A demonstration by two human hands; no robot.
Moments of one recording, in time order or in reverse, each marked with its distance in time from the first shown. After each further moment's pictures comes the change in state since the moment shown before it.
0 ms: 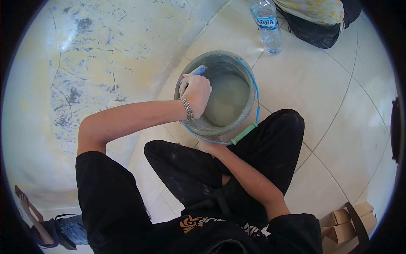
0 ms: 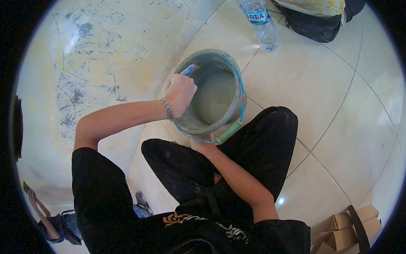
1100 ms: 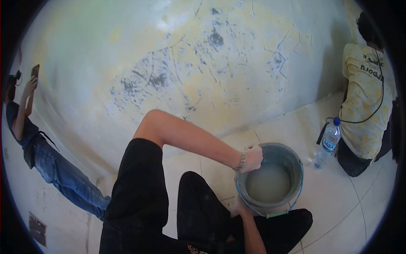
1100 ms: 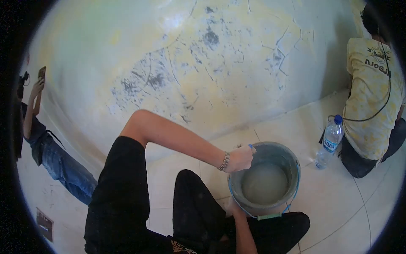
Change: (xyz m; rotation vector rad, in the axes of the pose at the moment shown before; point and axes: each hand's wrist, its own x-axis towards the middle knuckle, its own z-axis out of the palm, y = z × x) left_hand -0.040 -0.051 0.064 -0.153 0.264 0.224; right_hand 0.005 0.012 -0.007 -0.440 -0.425 0.005
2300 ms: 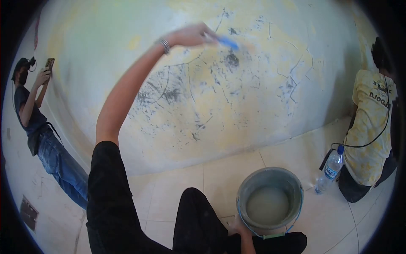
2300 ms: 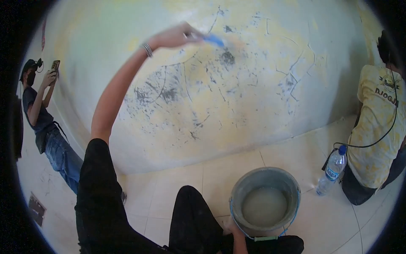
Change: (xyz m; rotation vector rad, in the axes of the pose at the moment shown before) left_hand -0.261 -0.311 -0.099 -0.479 0.544 -0.746; right_hand 0.005 0.003 -0.006 -0.030 -0.114 -0.001
